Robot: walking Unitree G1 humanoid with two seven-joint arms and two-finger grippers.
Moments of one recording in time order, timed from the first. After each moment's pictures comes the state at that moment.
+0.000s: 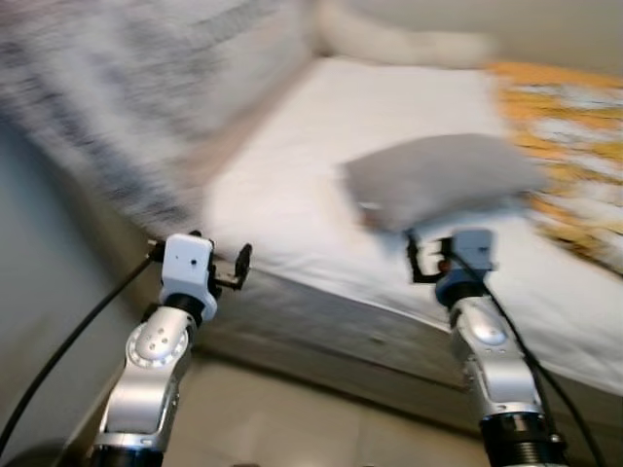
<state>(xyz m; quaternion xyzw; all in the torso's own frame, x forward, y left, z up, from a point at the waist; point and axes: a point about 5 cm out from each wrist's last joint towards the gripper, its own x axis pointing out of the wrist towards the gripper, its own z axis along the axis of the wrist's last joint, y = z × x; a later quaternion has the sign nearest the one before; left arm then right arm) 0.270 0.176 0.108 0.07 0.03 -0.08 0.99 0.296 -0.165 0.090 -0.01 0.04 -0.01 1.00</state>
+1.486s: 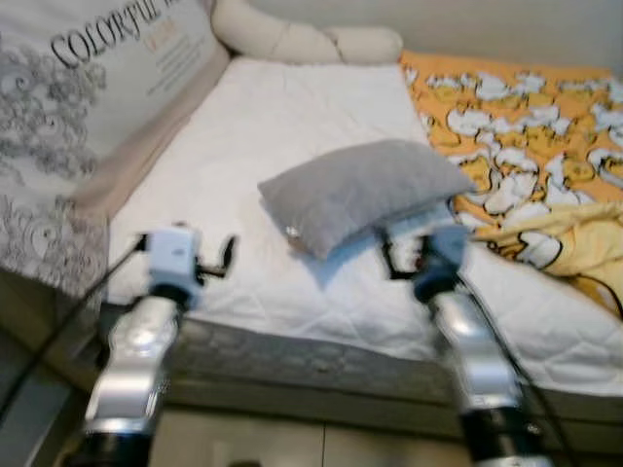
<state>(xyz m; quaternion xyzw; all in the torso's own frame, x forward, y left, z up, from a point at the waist) 0.278 0.196 0.110 0.08 0.04 -0.05 1.00 0.301 -0.128 0.093 0.04 0.03 0.09 0.99</state>
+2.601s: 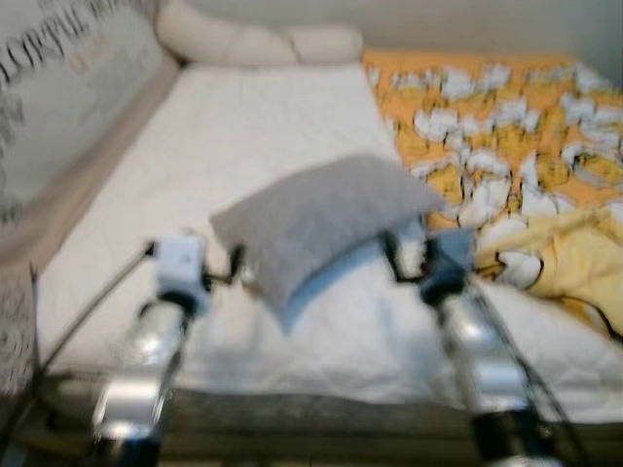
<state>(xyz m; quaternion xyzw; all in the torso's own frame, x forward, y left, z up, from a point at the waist) 0.274 0.179 0.101 0.06 0.05 -0.08 0.99 0.297 -0.152 0.087 0.03 0.05 0.06 1.00</state>
